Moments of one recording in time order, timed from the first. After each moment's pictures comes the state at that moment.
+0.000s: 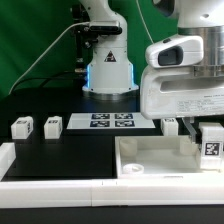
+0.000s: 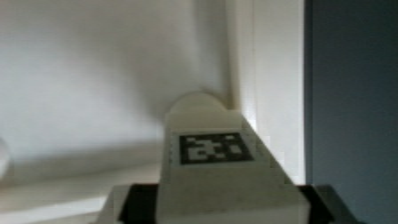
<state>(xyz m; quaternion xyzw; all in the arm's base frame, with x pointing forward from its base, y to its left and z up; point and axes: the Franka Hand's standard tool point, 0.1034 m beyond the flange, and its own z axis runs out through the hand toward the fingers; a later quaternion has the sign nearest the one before) 0.625 0.119 0.071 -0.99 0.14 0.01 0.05</state>
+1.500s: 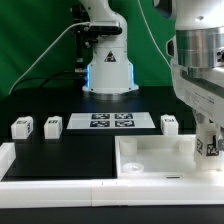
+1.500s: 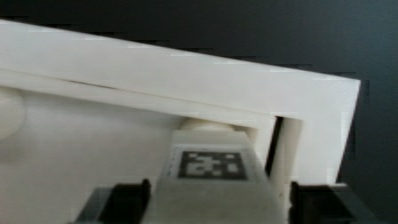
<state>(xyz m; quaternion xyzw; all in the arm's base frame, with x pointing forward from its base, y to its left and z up) 0.623 0.124 0.071 -0.78 0.63 0.04 0.04</state>
